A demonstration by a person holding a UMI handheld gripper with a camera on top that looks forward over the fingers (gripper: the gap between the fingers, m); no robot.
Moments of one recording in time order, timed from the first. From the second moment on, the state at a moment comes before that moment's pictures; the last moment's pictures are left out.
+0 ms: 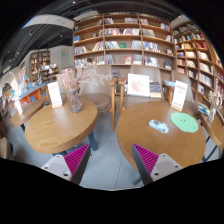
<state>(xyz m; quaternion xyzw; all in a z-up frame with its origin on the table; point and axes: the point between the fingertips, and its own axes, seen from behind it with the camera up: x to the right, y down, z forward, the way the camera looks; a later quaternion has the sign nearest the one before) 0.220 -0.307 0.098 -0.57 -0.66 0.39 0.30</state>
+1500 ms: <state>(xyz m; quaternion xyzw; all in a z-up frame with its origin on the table) -0.003 -0.069 -0.014 -0.64 -0.62 0.31 0.32</state>
